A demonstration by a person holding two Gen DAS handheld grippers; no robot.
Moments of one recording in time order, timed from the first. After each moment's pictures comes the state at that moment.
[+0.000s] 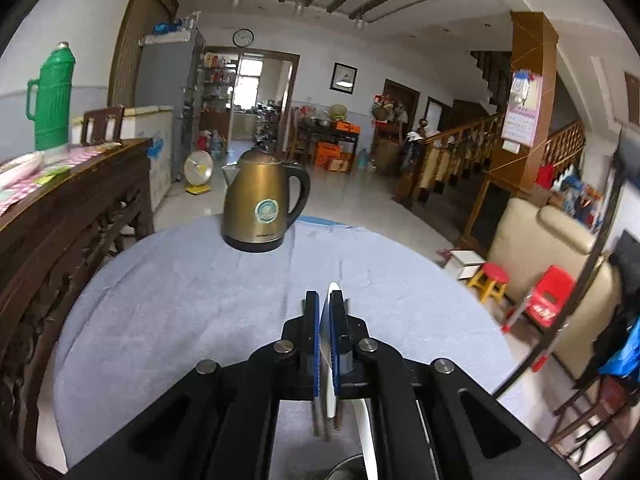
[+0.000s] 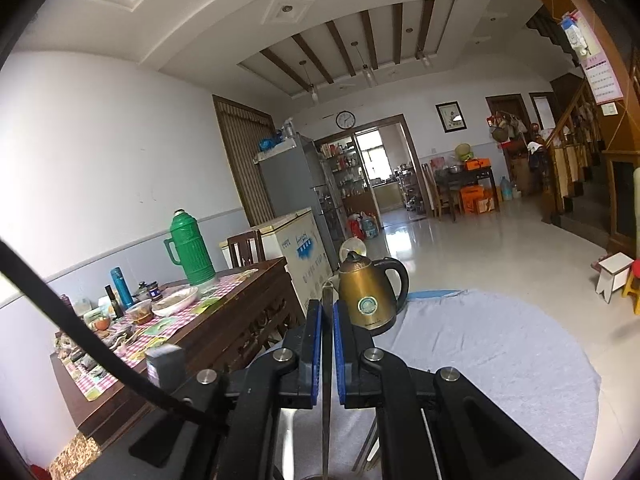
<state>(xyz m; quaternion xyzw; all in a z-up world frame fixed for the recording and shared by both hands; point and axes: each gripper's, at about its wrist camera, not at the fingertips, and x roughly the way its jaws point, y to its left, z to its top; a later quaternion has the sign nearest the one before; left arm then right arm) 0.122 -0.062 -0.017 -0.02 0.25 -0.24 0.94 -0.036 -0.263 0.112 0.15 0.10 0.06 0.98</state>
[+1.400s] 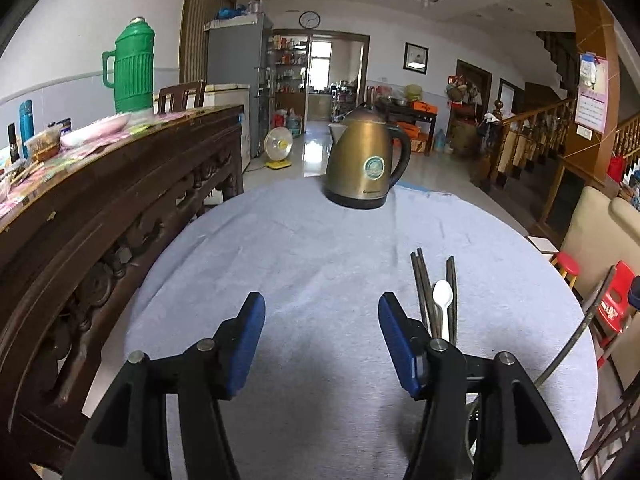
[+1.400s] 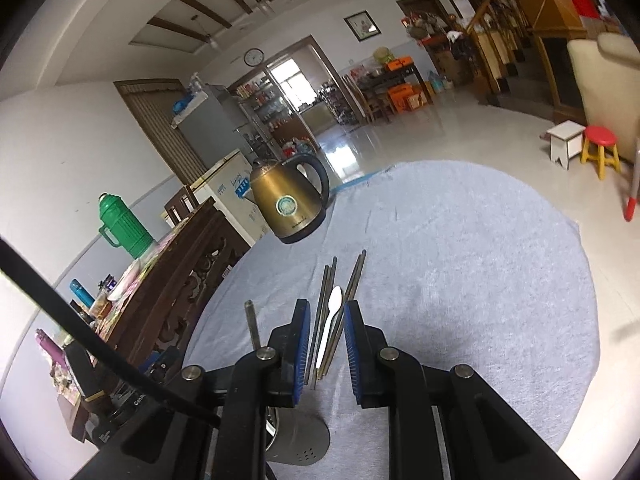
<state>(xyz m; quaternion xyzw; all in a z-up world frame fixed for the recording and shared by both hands) 0.120 0.012 -0.065 -0.01 0.30 -0.11 0.95 -0.028 -0.336 -0.018 0.29 0.26 -0.02 0.92</state>
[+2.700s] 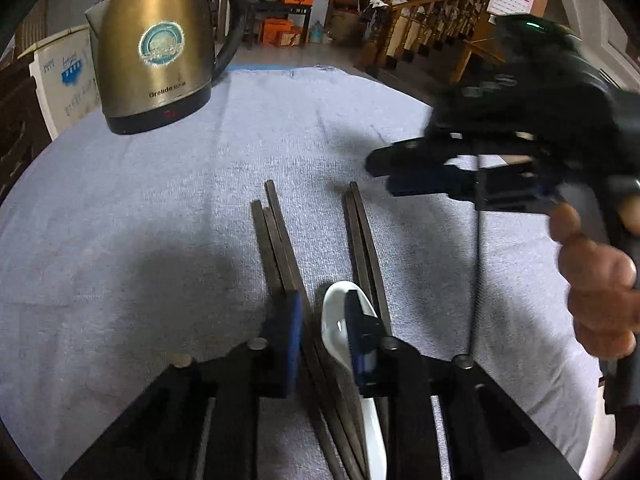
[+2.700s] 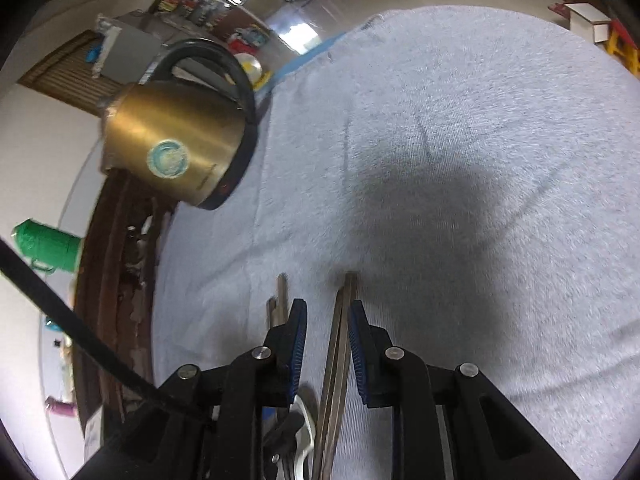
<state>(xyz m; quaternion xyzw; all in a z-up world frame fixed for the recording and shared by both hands) 0.290 -0.181 -0.181 0.08 0.45 -0.33 0.82 0.298 -0.389 -0.160 0.38 0.48 0.01 0.79</state>
